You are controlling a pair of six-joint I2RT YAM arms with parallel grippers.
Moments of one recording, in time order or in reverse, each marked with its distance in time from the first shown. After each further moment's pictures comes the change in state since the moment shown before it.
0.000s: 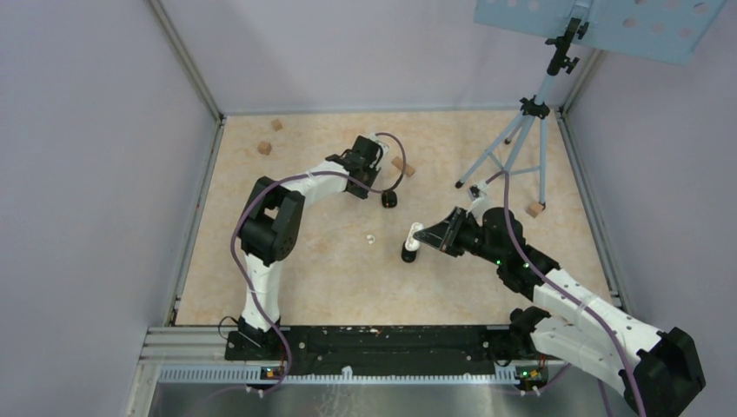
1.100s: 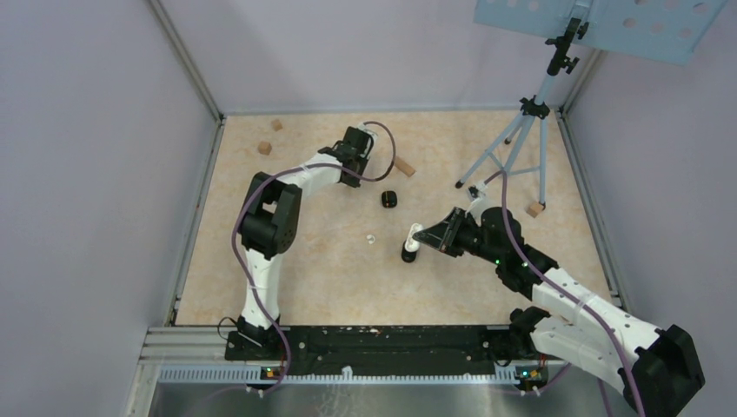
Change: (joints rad) left arm 0.065 0.053 0.078 0.018 -0.045 0.000; right arm 0.000 0.014 0.000 0.000 -0.002 0.000
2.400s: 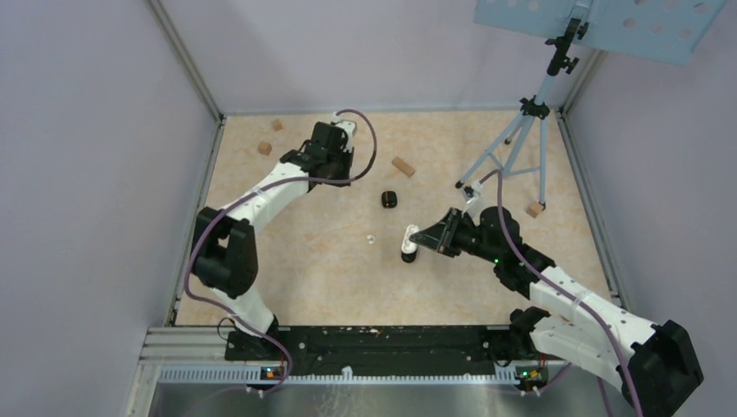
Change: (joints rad) left arm 0.034 -0.357 -0.178 -0.053 0.194 -0.164; right arm 0.000 0.028 -0.003 0.031 -0.051 -0.017
